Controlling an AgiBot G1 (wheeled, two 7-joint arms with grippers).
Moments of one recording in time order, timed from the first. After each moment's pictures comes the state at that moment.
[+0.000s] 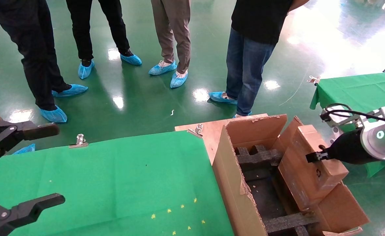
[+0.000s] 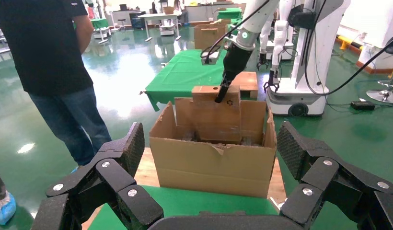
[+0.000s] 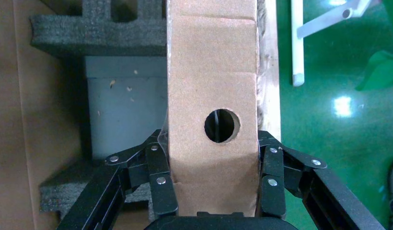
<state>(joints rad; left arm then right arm) -1.09 0.58 0.35 -1.25 0.67 1.46 -0.14 2.07 -0.38 -1.78 1.36 -1.81 -1.10 1.84</state>
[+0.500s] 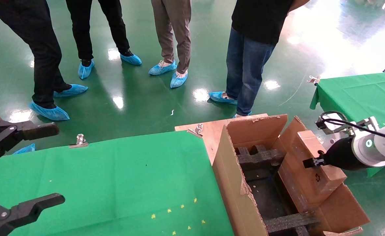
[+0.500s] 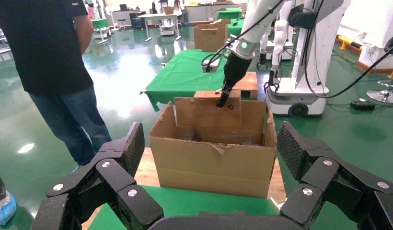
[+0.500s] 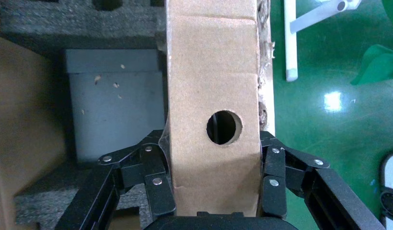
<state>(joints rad) -1.09 0.58 0.35 -1.25 0.67 1.46 -0.14 1.99 -0.40 -1.81 1.36 -1.88 -1.03 1.92</state>
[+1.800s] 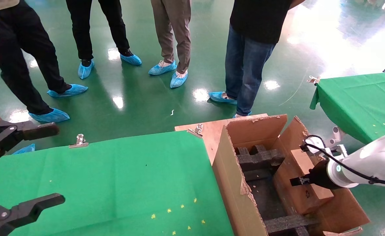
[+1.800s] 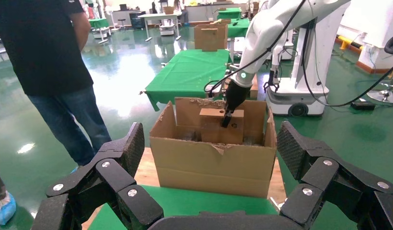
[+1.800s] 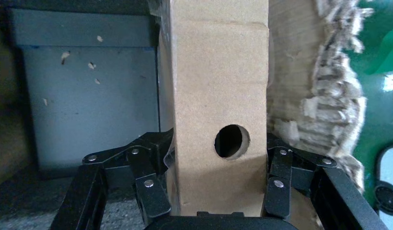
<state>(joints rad) -1.09 0.58 0.36 -1.25 0.67 1.46 -0.14 1.75 -0.52 -1.88 1.23 -1.99 -0.80 2.06</state>
